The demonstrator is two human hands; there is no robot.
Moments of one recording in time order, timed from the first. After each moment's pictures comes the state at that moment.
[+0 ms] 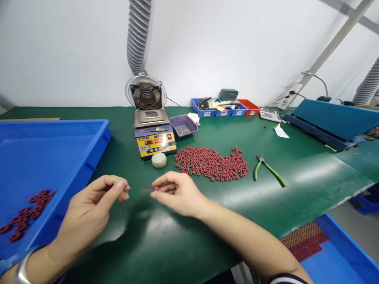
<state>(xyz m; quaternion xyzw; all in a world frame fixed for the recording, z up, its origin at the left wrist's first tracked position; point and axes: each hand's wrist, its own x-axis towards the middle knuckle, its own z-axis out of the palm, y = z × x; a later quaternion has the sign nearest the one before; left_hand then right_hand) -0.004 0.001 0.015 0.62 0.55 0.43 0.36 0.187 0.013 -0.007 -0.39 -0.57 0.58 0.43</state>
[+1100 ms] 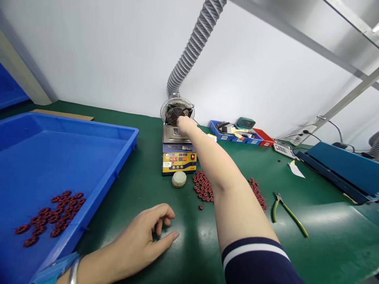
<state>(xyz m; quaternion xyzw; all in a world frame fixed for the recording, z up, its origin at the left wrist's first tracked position) -0.006 0.009 -0.008 0.75 0.48 0.23 0.40 0.111 0.295 0.067 -0.55 -0.83 -0.04 0.08</state>
